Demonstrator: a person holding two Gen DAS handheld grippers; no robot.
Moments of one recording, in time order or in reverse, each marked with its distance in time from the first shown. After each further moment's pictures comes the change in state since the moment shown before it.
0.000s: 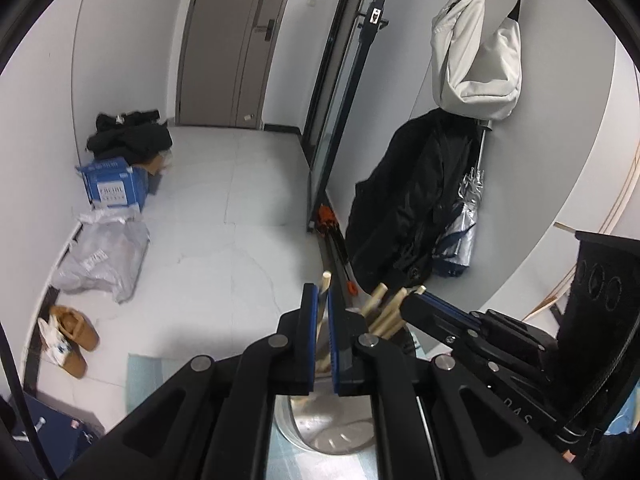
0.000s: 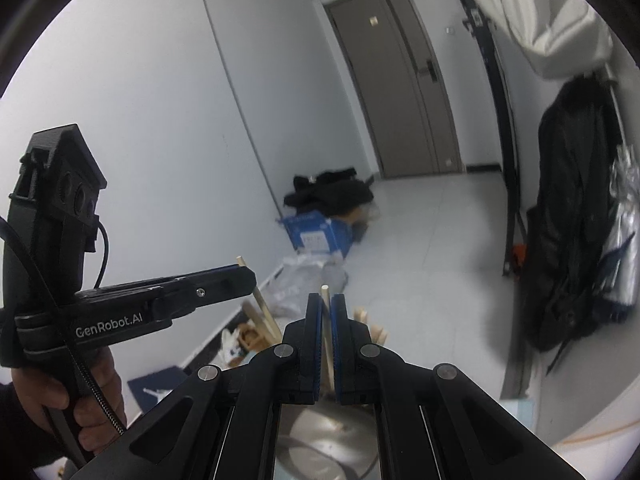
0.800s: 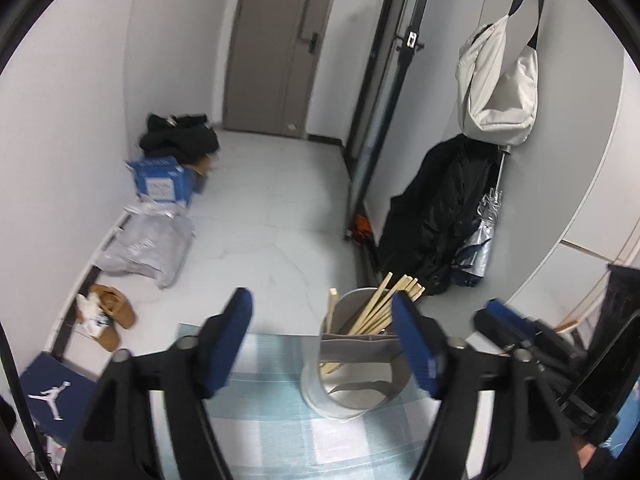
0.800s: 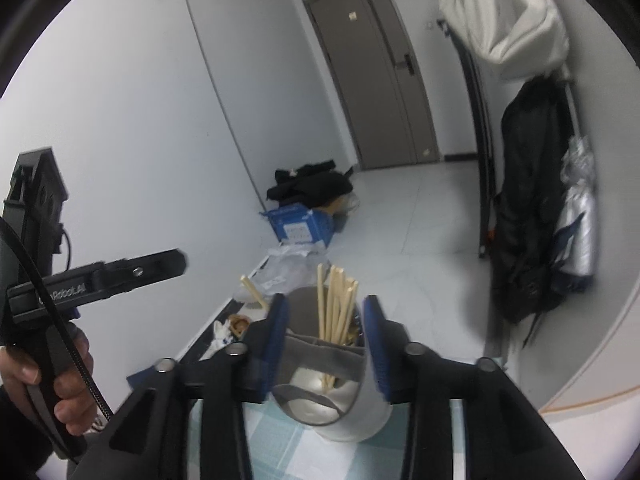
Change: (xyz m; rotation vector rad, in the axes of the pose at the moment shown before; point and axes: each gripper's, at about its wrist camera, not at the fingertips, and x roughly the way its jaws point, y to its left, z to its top) left arm -0.074 -0.014 -0.012 -0.054 -0.068 0.172; right arm -0.066 0.004 -0.006 0.023 0.002 -0.091
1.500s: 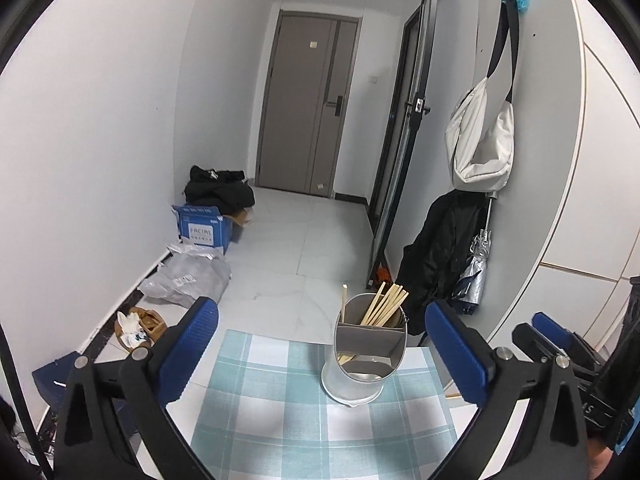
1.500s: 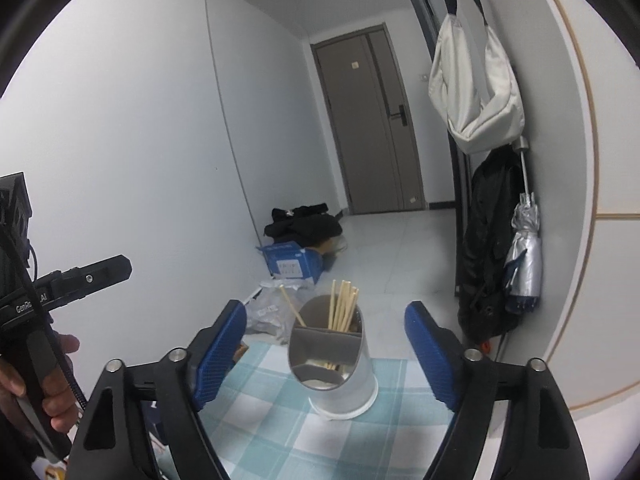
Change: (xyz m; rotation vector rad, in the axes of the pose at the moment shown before) left arm -0.099 -0.003 -0.040 -0.022 -0.227 0.092; right arm -0.118 0.040 -0.025 -0.060 -0.162 -0.057
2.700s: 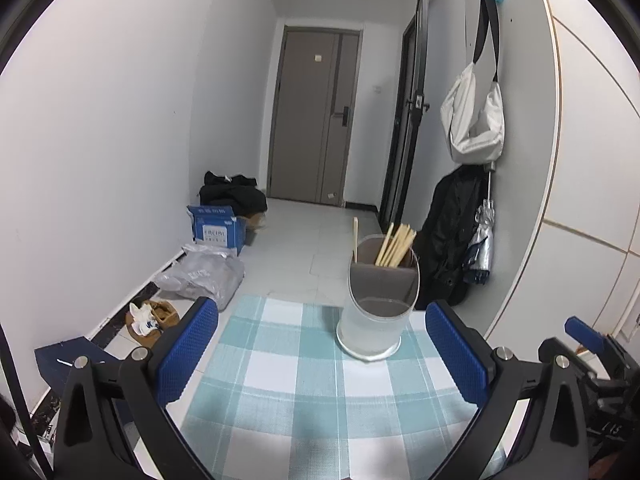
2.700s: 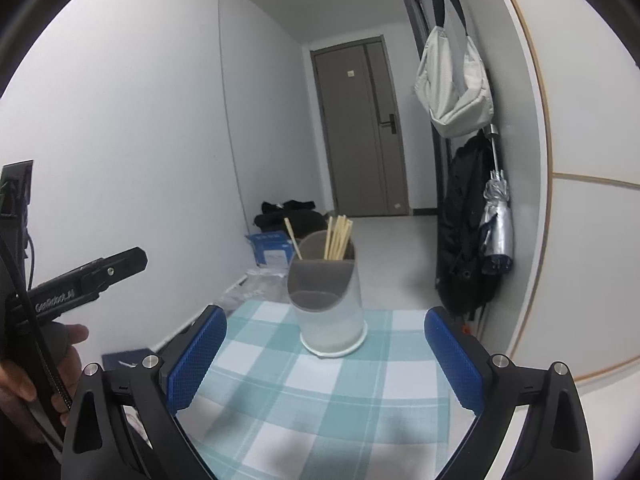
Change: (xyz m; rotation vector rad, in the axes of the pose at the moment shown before) left arm -0.022 0.007 -0.104 0.024 -0.064 0.036; right arm -0.050 0.019 -0.100 -0.052 -0.025 -0.069
